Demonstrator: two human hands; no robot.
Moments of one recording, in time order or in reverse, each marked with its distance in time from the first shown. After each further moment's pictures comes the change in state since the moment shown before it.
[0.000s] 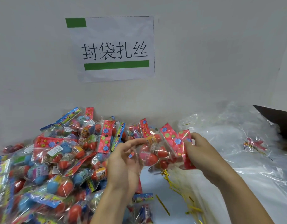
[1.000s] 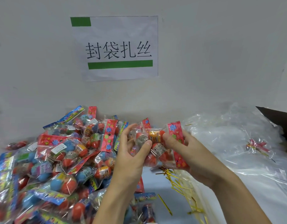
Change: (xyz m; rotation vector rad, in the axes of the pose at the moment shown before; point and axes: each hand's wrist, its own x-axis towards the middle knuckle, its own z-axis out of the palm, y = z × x) left_hand 0.006 -0.008 -0.008 0.284 -0.112 0.189; right_hand -0.010 -0.009 0.017 0.339 -0.407 -0.091
